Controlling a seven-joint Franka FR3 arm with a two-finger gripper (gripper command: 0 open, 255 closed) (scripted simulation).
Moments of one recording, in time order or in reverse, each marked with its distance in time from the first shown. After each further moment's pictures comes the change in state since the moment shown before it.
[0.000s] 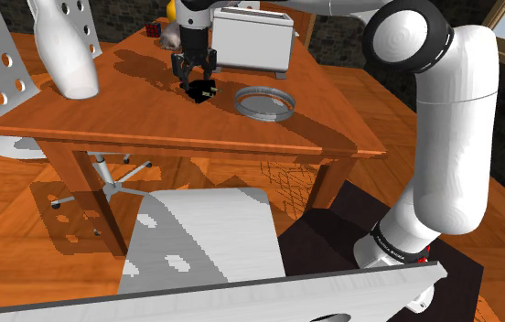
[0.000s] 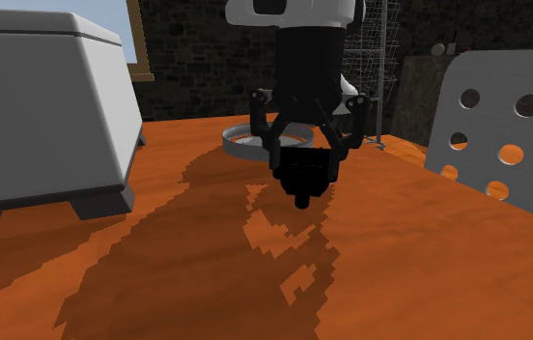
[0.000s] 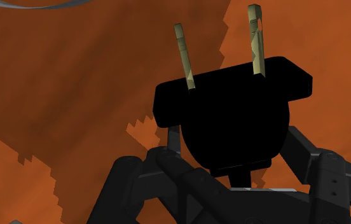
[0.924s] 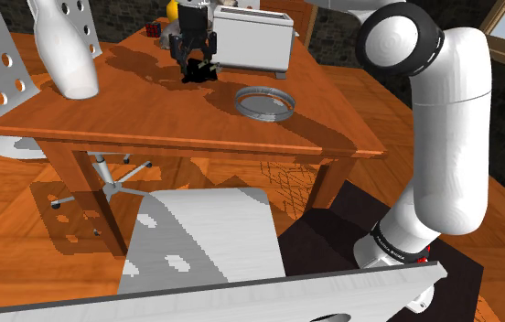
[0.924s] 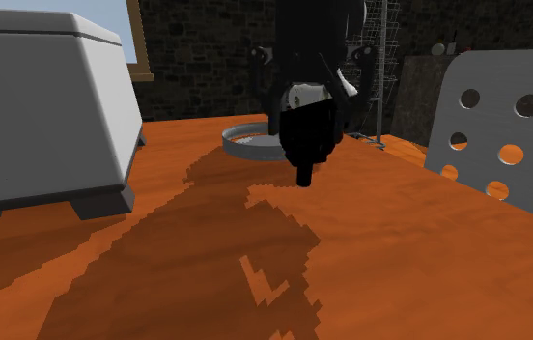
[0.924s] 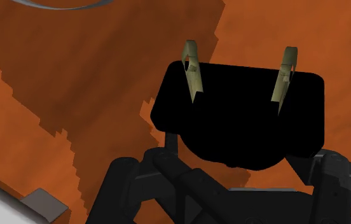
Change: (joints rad) arm 0.015 0.038 0.000 0.182 -0.006 -0.144 -0.002
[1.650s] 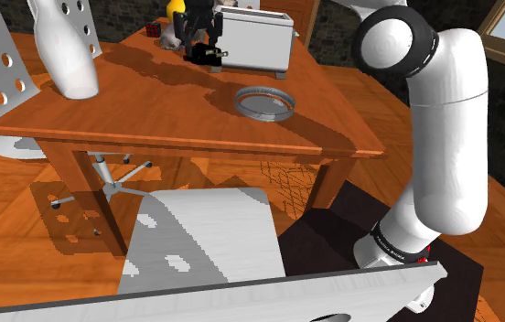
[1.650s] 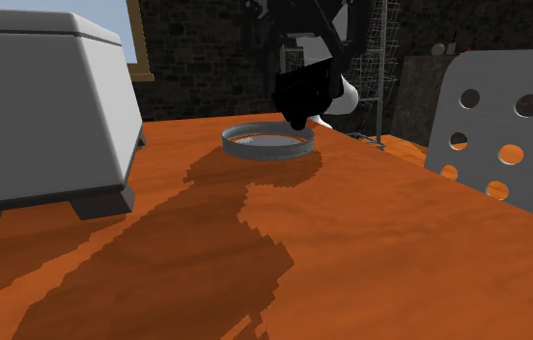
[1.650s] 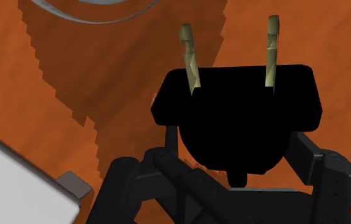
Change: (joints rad) arm -0.001 0.019 0.001 0.167 -0.004 -0.152 -0.017
